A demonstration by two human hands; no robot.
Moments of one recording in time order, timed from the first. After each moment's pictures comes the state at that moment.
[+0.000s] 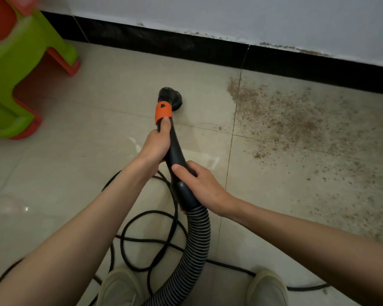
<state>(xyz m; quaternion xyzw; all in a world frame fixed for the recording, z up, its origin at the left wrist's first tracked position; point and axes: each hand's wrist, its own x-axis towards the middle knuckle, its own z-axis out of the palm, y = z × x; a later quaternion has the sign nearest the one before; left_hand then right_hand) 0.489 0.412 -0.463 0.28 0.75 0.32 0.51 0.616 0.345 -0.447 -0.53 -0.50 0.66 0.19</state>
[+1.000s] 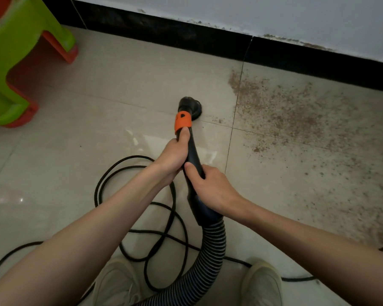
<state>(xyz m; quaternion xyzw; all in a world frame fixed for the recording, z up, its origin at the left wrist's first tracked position) 0.522 0.380 -0.473 0.27 0.68 0.31 0.61 0.633 0.334 -0.458 -0.61 -0.57 0.53 0.12</state>
